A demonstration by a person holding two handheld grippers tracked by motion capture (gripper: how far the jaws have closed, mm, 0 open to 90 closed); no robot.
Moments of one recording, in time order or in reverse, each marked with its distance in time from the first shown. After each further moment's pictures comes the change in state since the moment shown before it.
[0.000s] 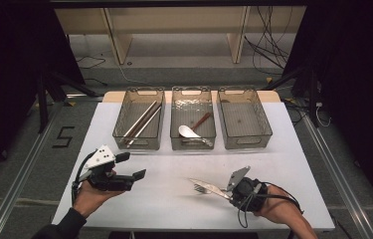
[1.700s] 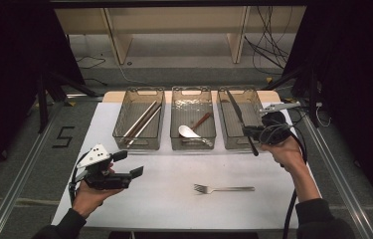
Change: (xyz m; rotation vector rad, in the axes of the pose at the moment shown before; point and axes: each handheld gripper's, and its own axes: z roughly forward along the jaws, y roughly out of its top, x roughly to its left) left arm 0.002 0.001 -0.007 -0.062 -0.003 -0.054; right arm -0.143 0.015 -0.055 -0.473 -0.140 0.489
